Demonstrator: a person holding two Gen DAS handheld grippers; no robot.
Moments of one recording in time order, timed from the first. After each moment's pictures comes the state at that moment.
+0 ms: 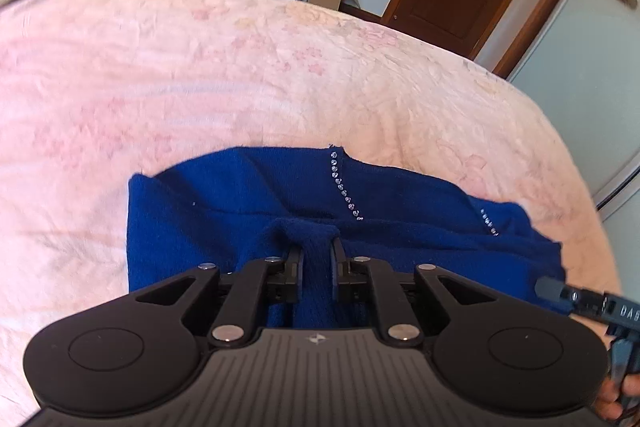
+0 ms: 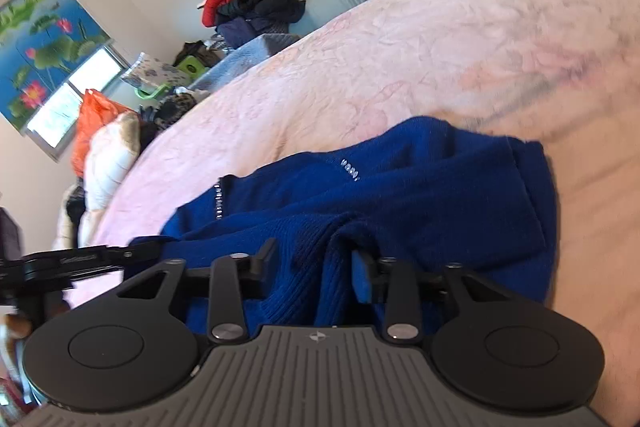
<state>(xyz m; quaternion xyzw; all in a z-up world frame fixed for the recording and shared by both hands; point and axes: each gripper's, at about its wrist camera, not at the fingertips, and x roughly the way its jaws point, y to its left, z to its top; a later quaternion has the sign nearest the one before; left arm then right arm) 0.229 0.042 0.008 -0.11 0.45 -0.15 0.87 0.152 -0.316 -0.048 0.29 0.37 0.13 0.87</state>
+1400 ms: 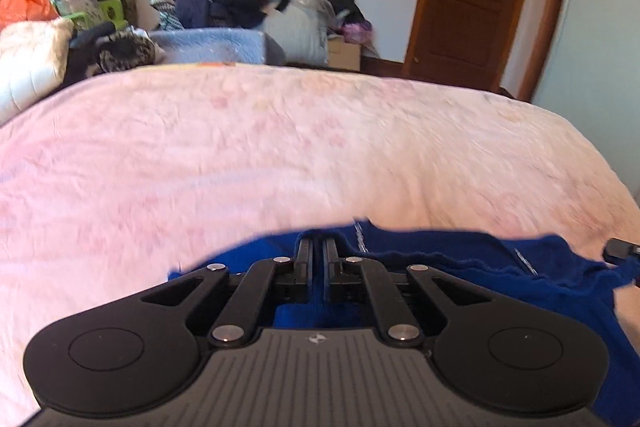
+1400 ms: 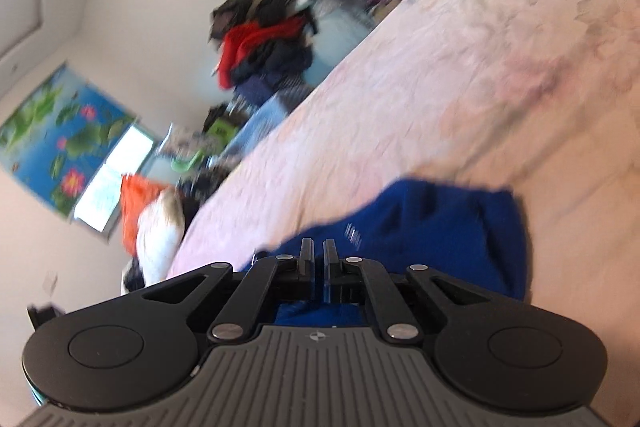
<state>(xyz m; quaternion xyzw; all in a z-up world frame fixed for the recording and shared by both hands) 0.241 0.014 0.033 0.00 0.35 -0.09 0.93 0.172 -0.380 -0.044 0.42 0.29 0.12 0.85</state>
